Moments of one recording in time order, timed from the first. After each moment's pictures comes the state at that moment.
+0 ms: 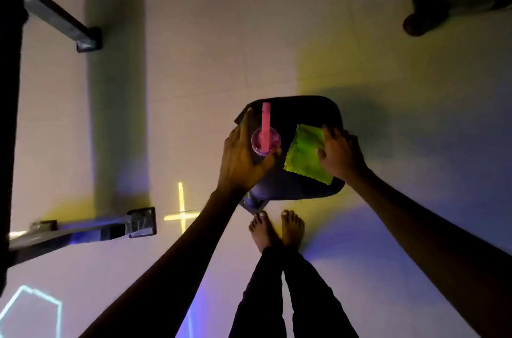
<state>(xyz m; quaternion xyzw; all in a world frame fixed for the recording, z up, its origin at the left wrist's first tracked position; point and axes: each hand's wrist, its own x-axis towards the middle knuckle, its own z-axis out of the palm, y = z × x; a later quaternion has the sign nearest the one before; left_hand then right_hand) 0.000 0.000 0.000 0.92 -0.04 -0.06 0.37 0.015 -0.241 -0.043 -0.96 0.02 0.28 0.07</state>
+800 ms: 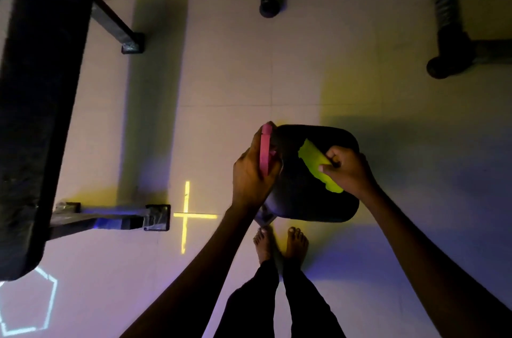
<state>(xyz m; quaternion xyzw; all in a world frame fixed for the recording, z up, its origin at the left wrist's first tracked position) 0.008 0.025 0.082 0.89 0.08 -0.01 0.45 0.048 -0.196 0.073 -0.89 0.09 0.27 0.36</state>
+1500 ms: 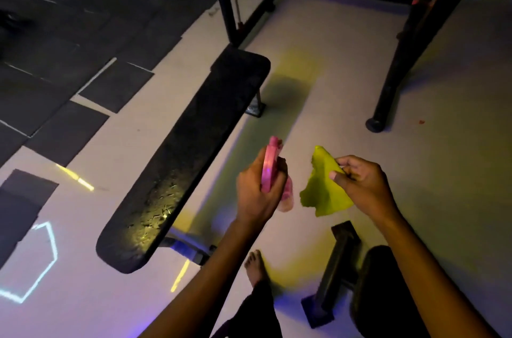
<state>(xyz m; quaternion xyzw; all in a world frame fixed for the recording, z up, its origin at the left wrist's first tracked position) 0.039 0.365 0.311 0.81 0.20 0.24 0.50 0.156 0.174 0.299 -0.85 -0.08 0.19 0.48</state>
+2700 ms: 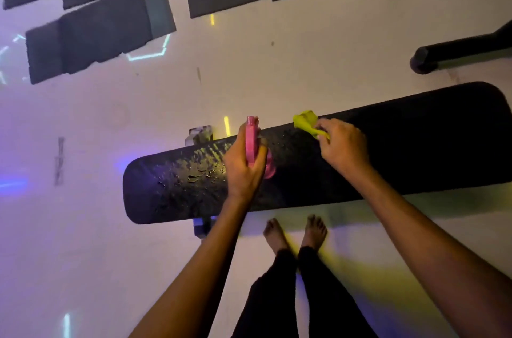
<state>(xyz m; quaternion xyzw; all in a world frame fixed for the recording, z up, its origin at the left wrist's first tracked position) 0.138 0.814 0.112 0.57 0.63 0.40 0.34 0.350 0.838 0.100 -0.72 -0.64 0.23 0.11</state>
